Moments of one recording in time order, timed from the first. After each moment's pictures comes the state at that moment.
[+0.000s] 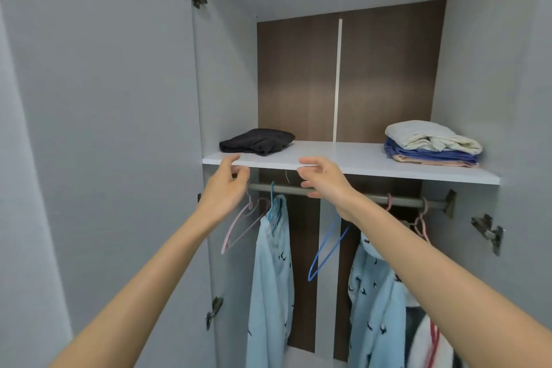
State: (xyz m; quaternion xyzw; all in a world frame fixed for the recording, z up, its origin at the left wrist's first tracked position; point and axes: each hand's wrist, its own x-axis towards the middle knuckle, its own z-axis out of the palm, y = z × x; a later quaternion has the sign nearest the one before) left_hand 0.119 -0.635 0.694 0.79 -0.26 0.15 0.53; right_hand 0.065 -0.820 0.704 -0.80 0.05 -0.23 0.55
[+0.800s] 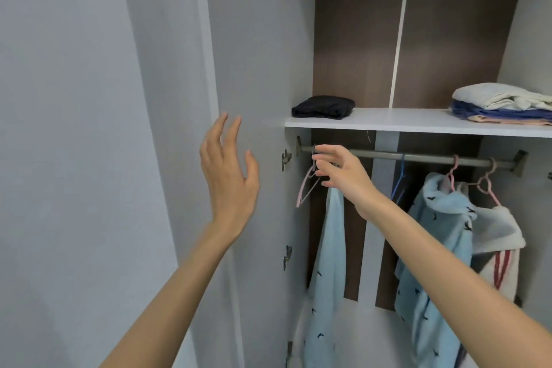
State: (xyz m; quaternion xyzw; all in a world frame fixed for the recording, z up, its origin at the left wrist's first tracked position) left_hand 0.099 -0.415 0.641 0.70 -0.26 0.49 0.45; right_hand 0.047 -0.602 0.651 -0.80 -0.01 -0.26 0.54
